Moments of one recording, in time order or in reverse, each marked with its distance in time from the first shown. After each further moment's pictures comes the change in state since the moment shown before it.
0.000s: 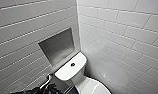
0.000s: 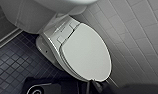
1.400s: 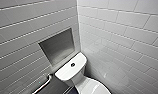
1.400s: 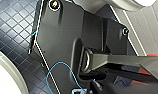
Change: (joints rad) left arm 0.660 0.410 -0.674 0.299 -0.300 0.002; right arm 0.020 0.084 -0.147 0.000 -0.013 0.001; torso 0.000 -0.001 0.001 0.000
